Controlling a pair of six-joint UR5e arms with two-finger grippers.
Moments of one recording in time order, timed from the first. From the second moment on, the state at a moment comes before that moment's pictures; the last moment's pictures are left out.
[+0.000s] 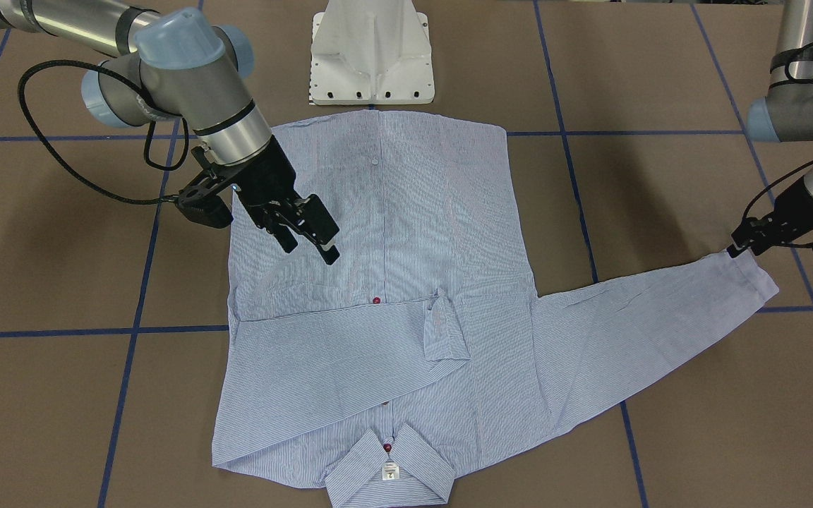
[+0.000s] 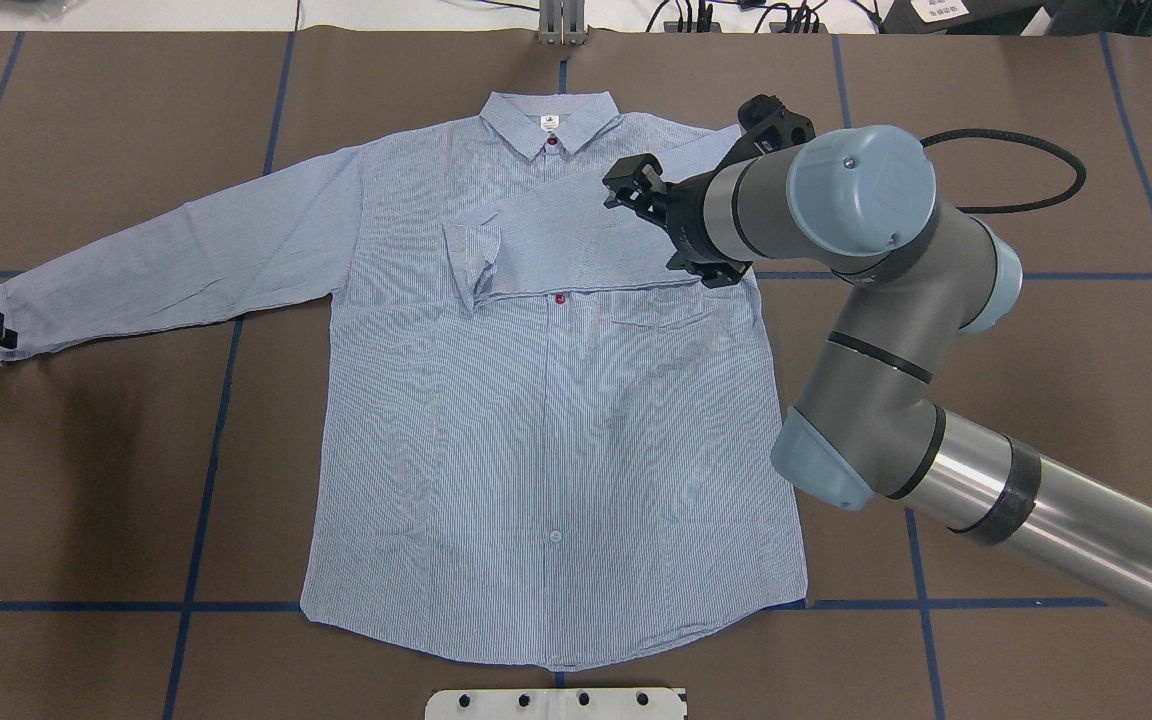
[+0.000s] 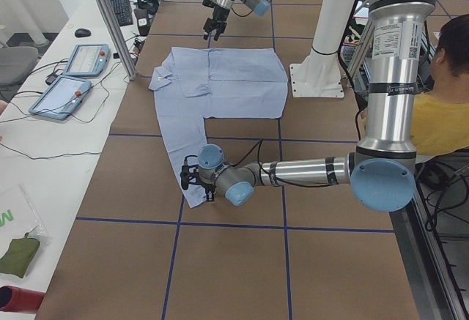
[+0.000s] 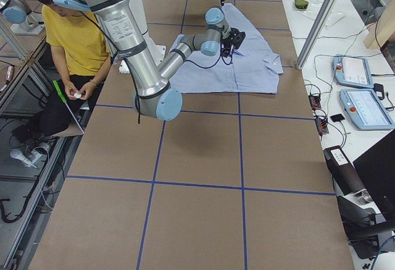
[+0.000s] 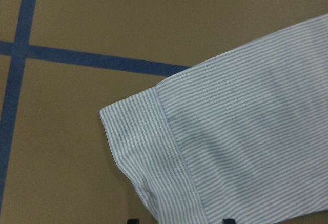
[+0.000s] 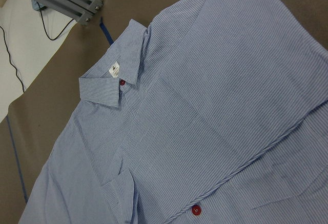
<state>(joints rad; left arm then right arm) -1.10 -1.58 -1.36 -2.42 -2.26 -0.88 0.66 -1.00 1.71 -1.08 1.74 1.87</state>
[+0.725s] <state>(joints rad) -1.10 -1.59 -1.50 -2.41 -2.25 -0.93 0.66 -1.00 1.71 -1.08 1.74 1.86</state>
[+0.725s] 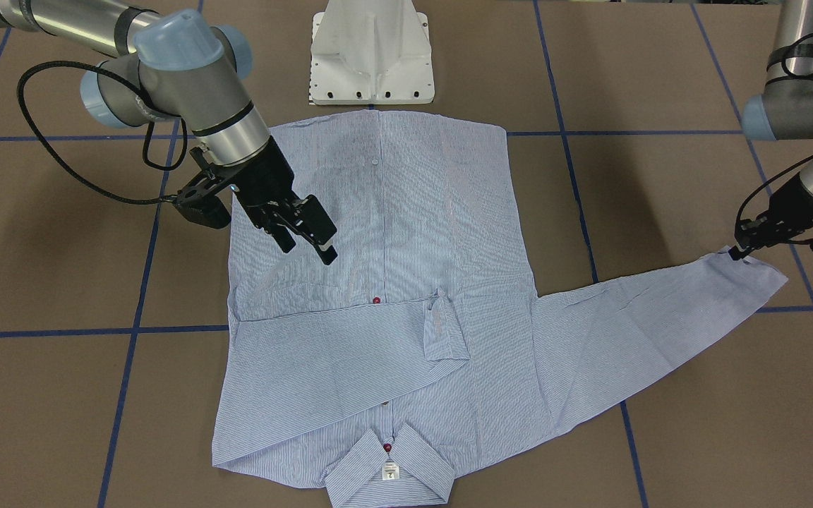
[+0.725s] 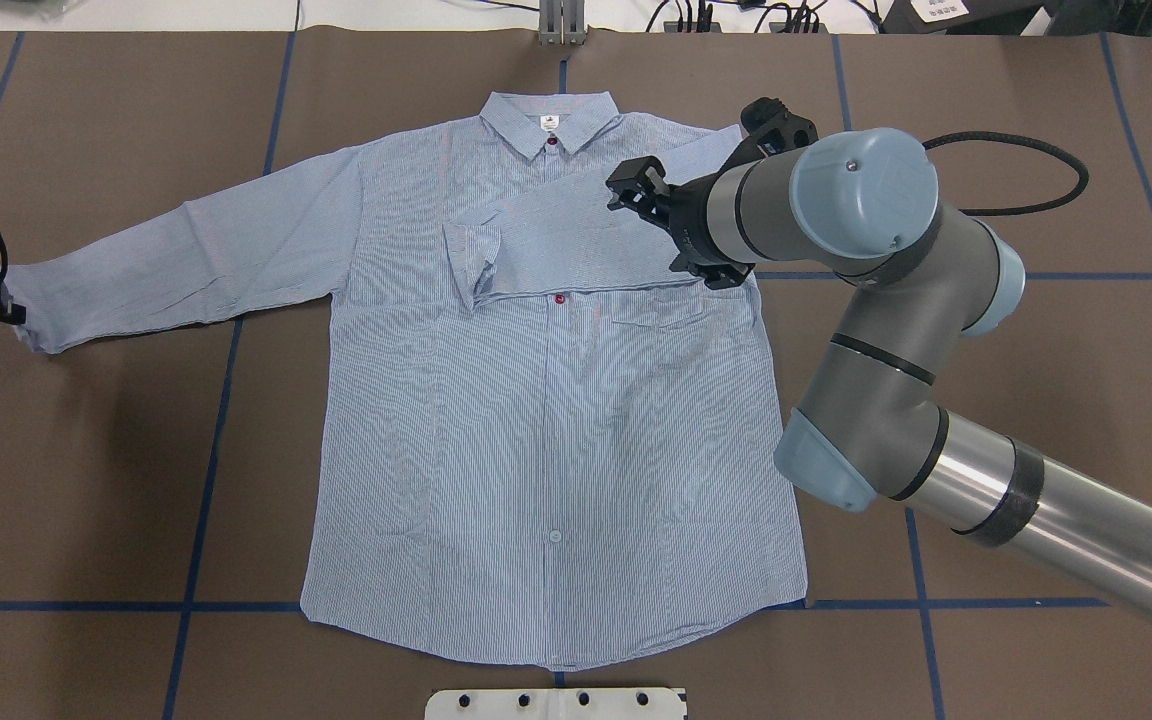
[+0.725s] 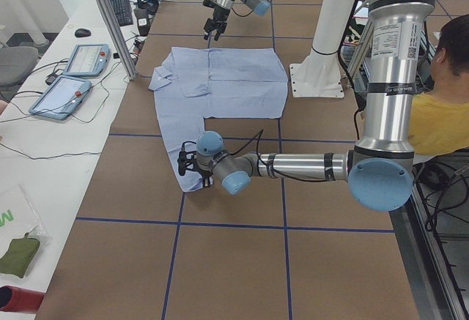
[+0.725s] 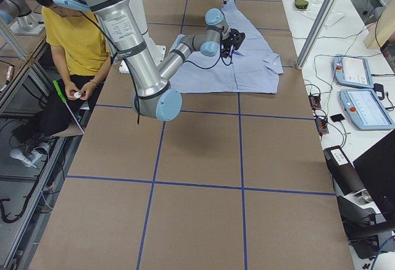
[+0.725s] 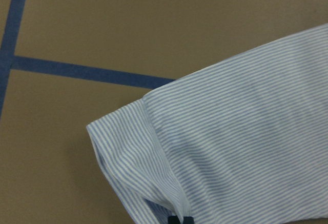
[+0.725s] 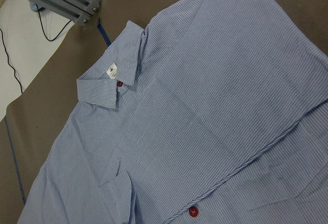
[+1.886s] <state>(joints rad) -0.68 -2.50 -1.38 -1.98 -1.94 -1.55 1.09 -1.33 1.80 -1.07 2.20 1.42</state>
